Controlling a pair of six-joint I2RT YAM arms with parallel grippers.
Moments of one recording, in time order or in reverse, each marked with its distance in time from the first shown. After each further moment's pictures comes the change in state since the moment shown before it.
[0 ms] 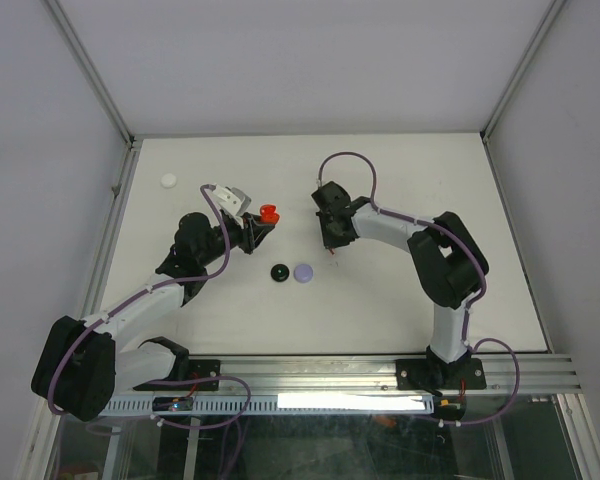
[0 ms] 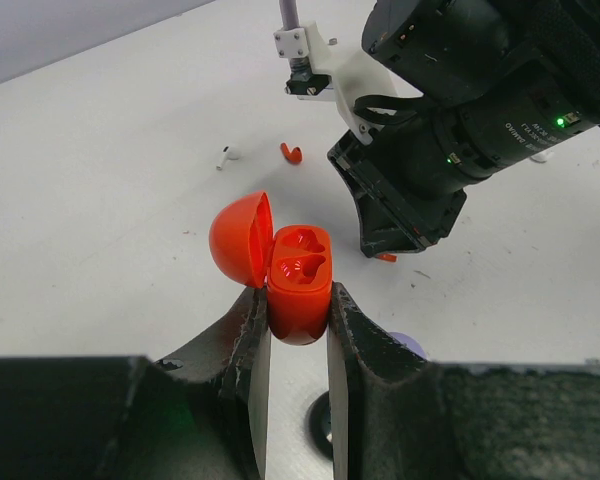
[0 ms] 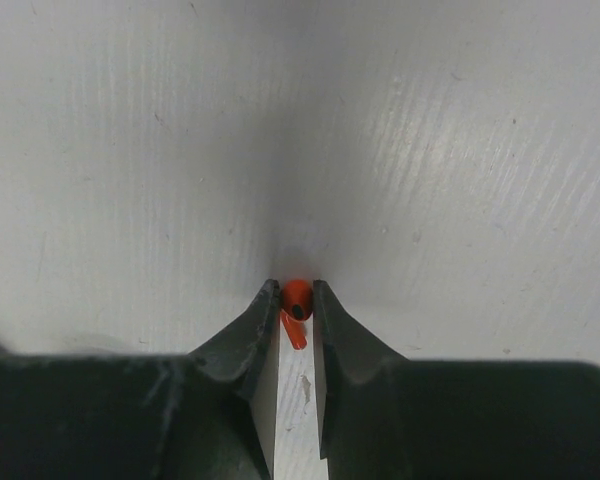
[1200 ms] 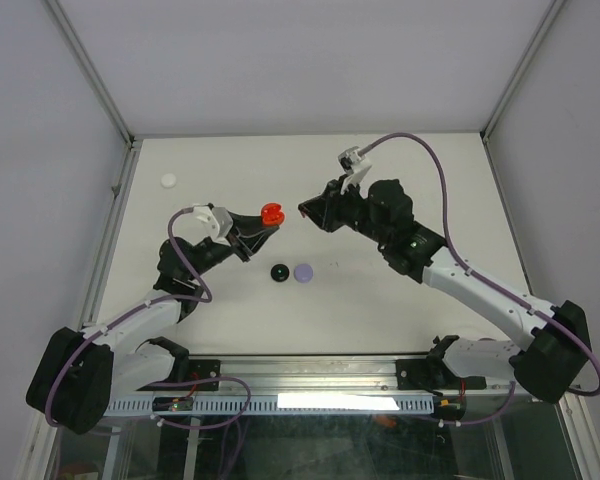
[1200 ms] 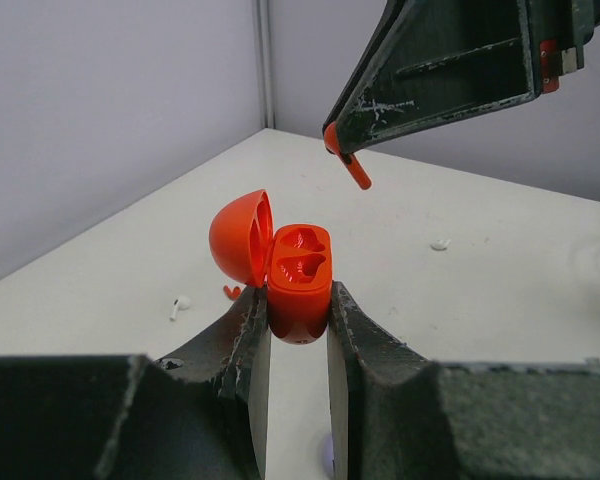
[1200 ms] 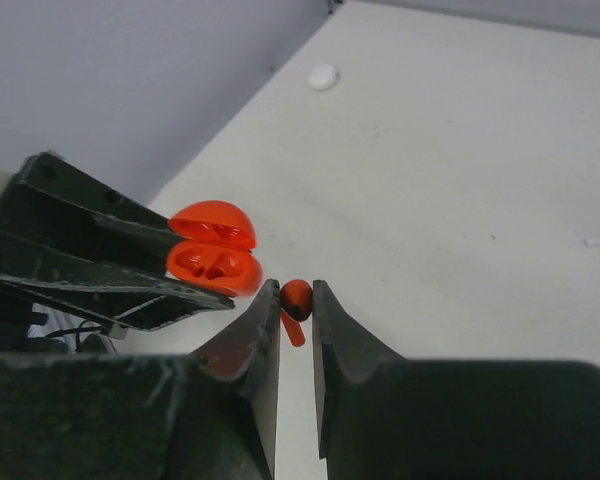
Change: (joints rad) left arm 0.000 -0.069 -0.145 0.470 0.182 -0.075; right arm 0.087 -0.690 -0.267 0.521 -0.289 -0.028
